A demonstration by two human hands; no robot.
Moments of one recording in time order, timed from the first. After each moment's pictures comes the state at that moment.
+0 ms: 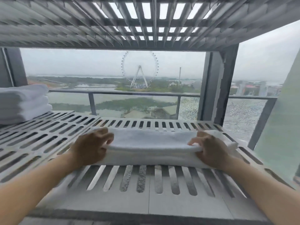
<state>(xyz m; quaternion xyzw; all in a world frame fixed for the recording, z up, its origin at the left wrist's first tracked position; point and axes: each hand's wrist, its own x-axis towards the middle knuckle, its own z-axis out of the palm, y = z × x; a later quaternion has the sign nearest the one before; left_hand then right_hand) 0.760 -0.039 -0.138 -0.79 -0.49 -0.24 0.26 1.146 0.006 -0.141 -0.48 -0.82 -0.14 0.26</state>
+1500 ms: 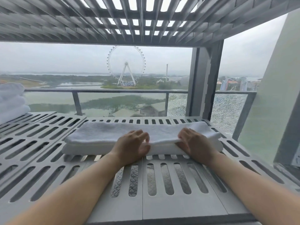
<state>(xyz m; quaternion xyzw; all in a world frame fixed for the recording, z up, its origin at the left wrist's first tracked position) 0.881 0.013 -0.156 -0.84 -0.43 -0.28 0.15 1.140 0.023 -0.154 -0.41 -0.85 -0.17 0.29</state>
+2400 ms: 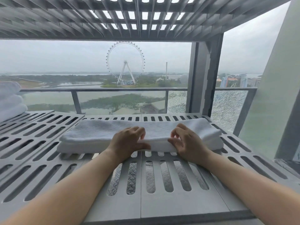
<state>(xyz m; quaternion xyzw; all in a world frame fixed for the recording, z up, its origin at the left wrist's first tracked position) 0.876 0.018 -0.153 -0.83 -0.47 -0.25 0.16 1.117 0.017 -0.161 -0.40 -0.83 -0.05 0.37</state>
